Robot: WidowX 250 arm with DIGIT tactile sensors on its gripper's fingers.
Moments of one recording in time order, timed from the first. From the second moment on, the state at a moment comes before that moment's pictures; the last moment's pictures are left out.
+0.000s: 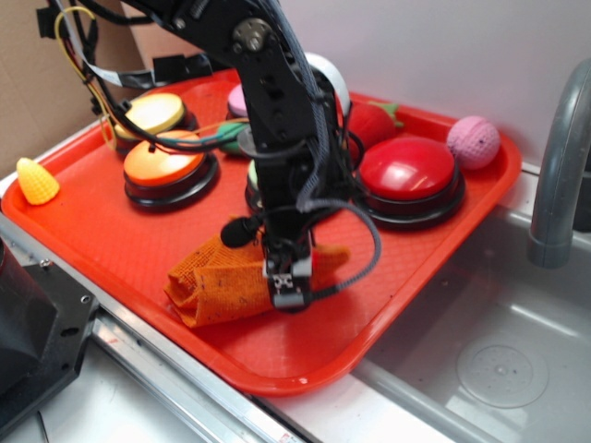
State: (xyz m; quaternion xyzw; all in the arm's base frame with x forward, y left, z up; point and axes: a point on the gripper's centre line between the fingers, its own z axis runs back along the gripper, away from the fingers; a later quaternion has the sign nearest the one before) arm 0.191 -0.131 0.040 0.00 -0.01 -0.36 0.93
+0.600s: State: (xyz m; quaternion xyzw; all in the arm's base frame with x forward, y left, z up) arm 0.191 -0.103 0.086 0.03 0.02 -0.26 0.97
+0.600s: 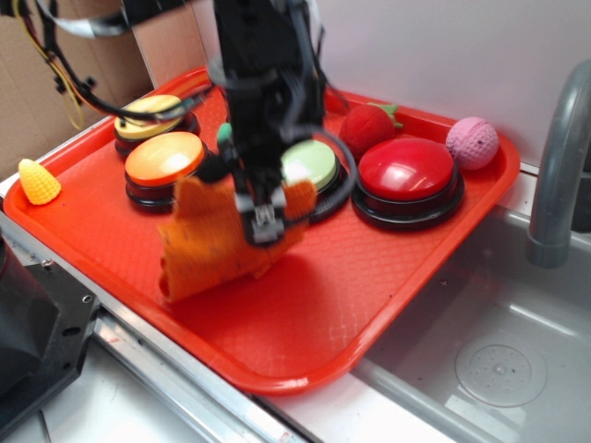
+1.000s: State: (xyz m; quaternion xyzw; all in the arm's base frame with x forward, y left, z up) arm 0.172 -0.050 0.159 0.00 0.00 -0.09 1.00
